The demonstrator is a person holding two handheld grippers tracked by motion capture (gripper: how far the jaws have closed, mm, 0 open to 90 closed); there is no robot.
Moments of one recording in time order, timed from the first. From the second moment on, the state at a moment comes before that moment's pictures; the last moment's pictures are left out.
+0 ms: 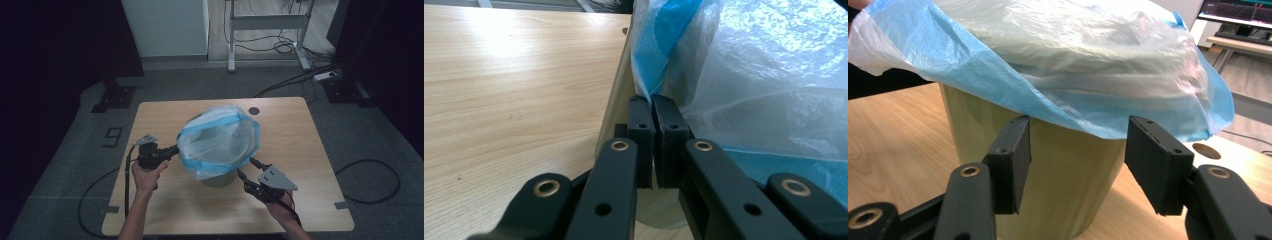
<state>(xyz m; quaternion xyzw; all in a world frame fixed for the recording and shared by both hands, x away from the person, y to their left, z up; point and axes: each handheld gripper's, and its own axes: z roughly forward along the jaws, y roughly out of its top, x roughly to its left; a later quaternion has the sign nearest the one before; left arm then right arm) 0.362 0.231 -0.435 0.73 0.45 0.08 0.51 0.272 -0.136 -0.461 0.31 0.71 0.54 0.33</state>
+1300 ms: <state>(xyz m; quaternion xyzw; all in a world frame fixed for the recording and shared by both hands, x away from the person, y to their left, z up) 0.361 0.232 -0.441 0.74 0.45 0.07 0.49 0.278 -0.133 -0.494 0.30 0.73 0.54 0.29</state>
